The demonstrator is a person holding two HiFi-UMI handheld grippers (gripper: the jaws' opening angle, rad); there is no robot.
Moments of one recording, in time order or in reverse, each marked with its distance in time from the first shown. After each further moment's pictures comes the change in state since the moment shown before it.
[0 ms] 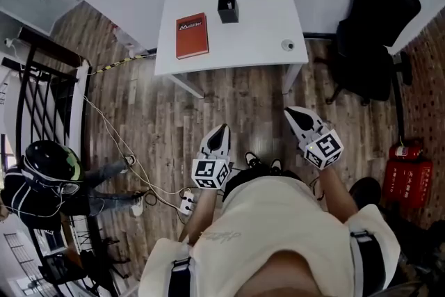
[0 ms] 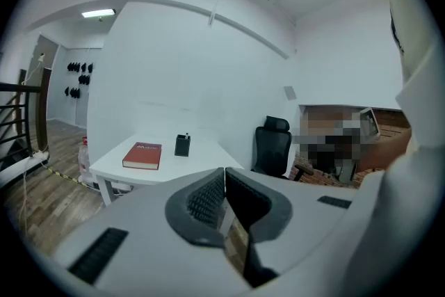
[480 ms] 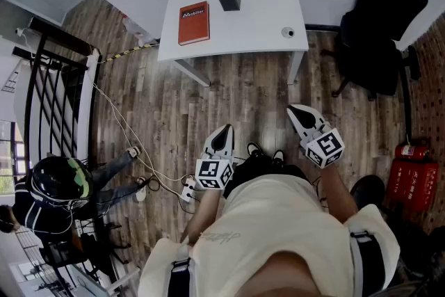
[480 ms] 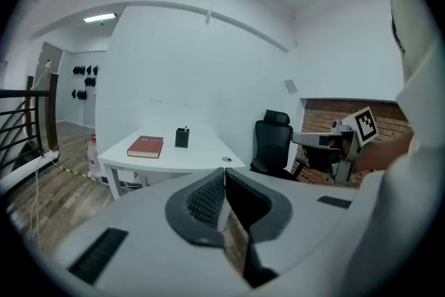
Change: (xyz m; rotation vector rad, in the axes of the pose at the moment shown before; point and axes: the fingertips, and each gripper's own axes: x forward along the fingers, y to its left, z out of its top) left arm -0.028 -0.060 -0.029 0.012 0.033 0.049; right arm -0.054 0.000 -0.022 0.015 0.022 0.005
